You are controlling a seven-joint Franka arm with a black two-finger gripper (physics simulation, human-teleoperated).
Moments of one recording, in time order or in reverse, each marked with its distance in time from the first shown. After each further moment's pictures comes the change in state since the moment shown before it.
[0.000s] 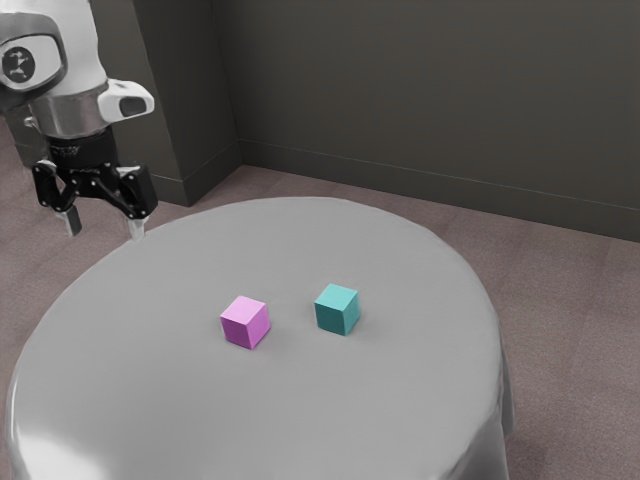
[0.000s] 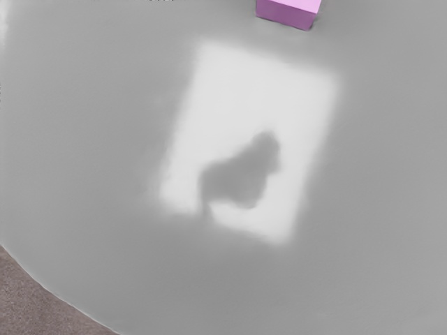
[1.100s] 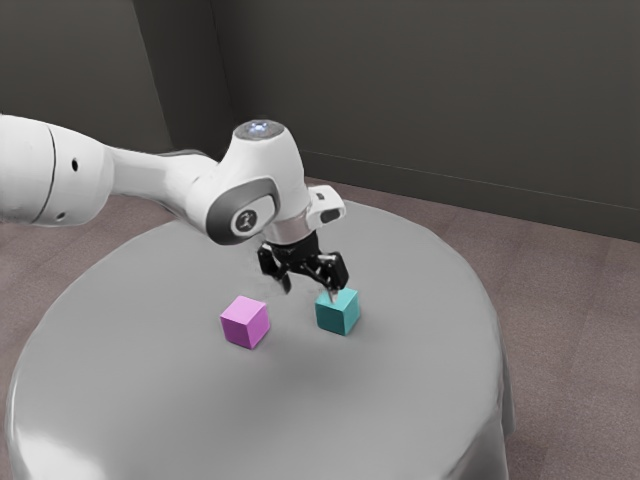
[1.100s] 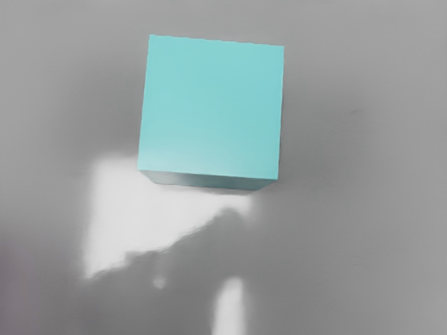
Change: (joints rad) arm -0.001 0.737 -0.275 0.099 0.200 0.792 -0.137
